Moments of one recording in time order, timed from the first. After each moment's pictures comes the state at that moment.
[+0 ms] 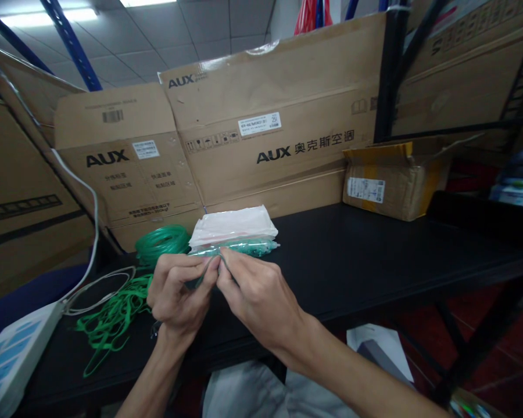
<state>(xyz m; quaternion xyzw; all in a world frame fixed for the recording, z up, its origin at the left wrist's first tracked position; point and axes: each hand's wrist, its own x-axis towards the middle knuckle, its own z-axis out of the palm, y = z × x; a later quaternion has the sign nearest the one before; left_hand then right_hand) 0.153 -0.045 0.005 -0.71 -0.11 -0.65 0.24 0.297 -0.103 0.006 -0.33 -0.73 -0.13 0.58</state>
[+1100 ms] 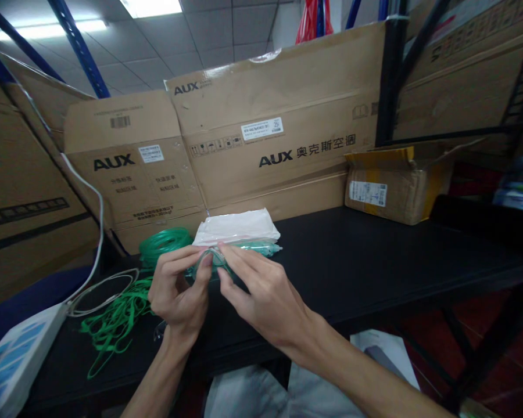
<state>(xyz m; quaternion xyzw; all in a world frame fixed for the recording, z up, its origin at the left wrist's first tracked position) 0.154 -0.039 0.004 -0.67 -0.15 -0.70 0.20 0.300 -0.097 0.007 -0.29 -0.73 -0.16 0.60</state>
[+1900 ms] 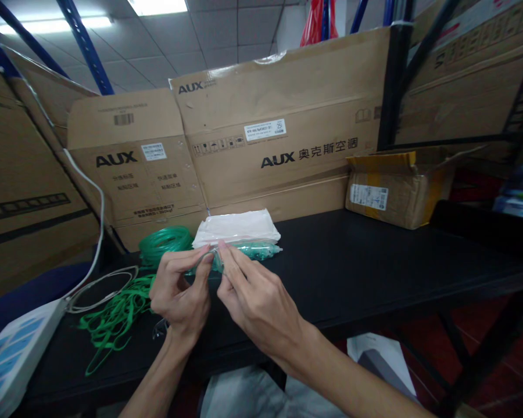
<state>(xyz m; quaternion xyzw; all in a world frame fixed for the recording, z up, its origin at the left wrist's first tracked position) 0.158 -0.042 0.003 -0.66 -0.16 -0.72 0.18 0.293 -0.099 -0.001 -0.33 -0.73 -0.27 0.53</state>
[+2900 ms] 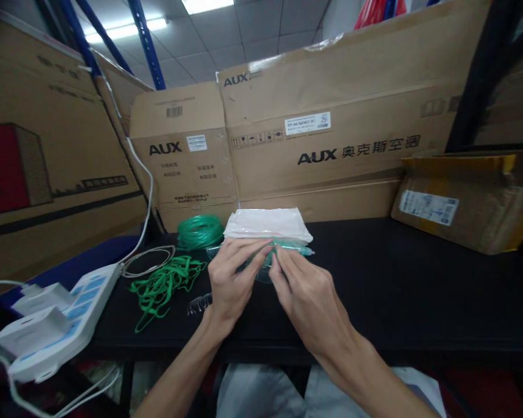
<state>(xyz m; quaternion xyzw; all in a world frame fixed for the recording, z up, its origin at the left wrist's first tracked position) 0.163 -0.047 0.000 -0.75 -0.20 -0.62 0.06 0.307 -0.095 0.003 -0.36 -0.74 -0.25 0.51</state>
